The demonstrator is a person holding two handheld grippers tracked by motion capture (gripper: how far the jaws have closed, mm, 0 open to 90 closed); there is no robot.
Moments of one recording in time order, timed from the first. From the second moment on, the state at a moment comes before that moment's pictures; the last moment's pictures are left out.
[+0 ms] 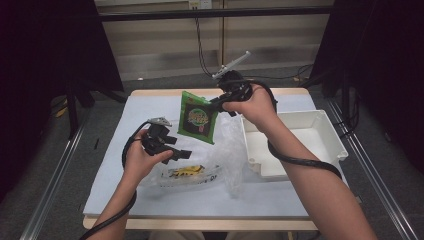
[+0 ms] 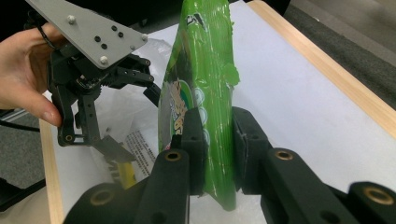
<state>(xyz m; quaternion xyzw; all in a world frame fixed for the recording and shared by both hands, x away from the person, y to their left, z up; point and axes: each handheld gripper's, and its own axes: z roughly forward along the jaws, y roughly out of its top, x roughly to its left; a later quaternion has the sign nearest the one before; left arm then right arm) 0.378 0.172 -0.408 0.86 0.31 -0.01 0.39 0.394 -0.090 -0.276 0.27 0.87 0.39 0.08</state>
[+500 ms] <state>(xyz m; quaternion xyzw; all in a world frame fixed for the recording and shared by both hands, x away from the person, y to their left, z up) 0.379 0.168 -0.408 0.87 0.31 -0.01 0.39 0.385 -0.122 -0.257 0.27 0.88 0.37 0.11</state>
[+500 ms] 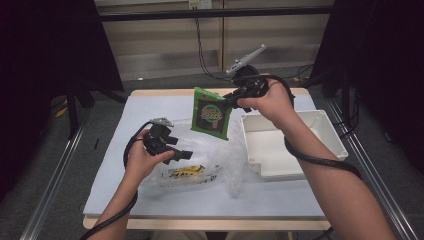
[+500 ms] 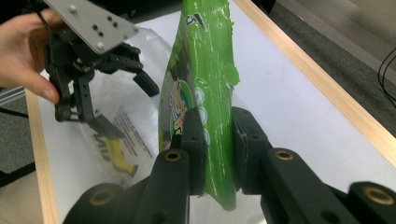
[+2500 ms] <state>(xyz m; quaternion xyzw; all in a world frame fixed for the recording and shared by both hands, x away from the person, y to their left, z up) 0.382 0.166 -0.418 0.87 0.32 -0.02 0.39 0.401 -0.269 -0.312 0.32 0.89 0.30 0.14</state>
